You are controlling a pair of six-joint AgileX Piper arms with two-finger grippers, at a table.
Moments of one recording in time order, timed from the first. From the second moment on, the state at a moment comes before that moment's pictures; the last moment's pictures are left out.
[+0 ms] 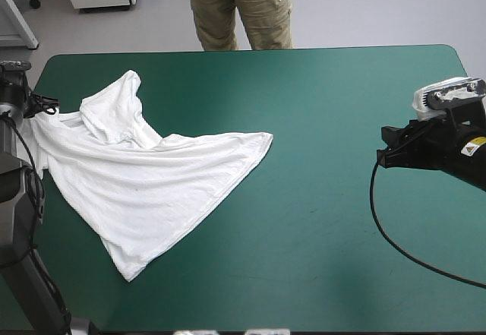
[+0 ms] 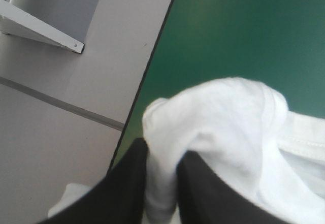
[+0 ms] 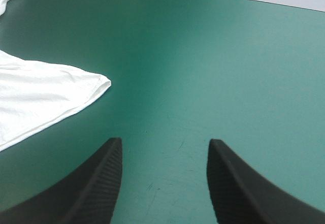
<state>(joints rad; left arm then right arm) 0.36 2.16 -1.96 0.32 0.82 -0.02 0.02 0.98 -1.24 0.35 0.95 -0.33</state>
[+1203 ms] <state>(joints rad) 0.33 0.75 -0.97 -0.25 1.02 0.14 0.12 0.84 -1.24 0.31 0.97 -0.33</state>
